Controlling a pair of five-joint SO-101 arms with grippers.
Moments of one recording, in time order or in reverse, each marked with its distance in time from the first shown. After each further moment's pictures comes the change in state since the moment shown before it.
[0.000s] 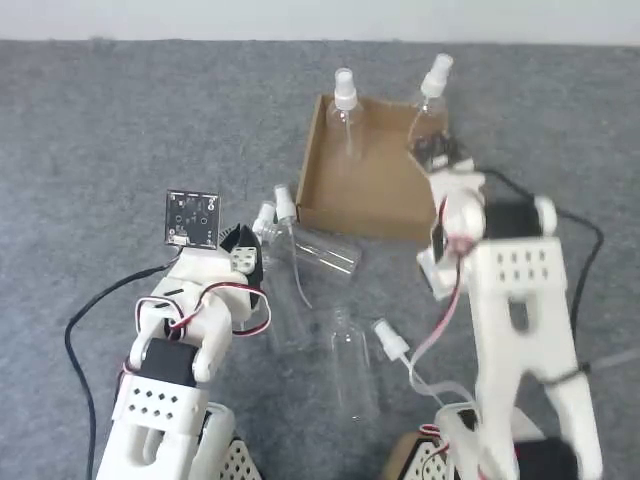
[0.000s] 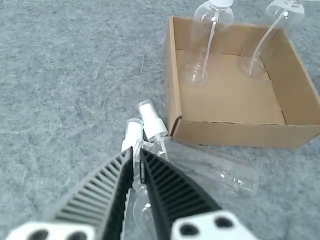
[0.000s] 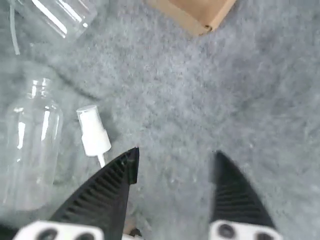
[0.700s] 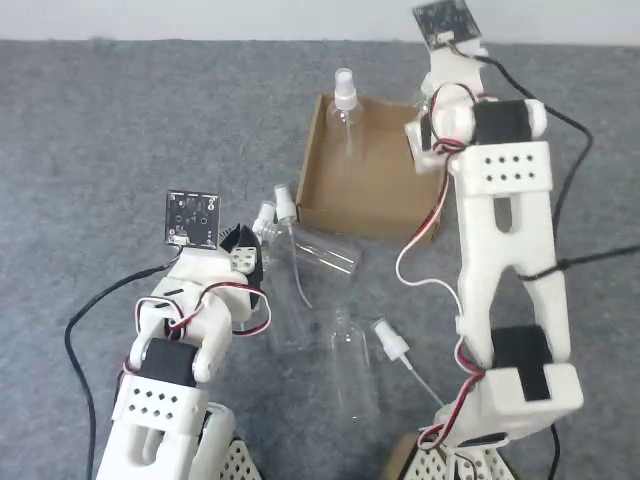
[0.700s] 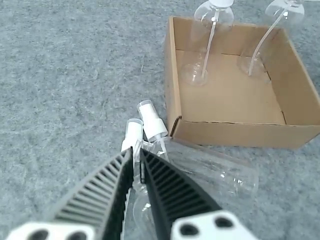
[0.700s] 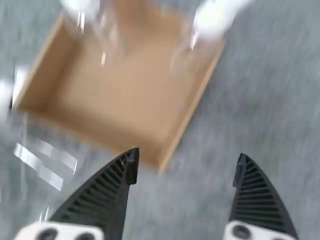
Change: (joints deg) left arm 0.0 0.0 0.0 0.0 0.0; right arm -1.0 32.8 -49.8 -0.7 -8.1
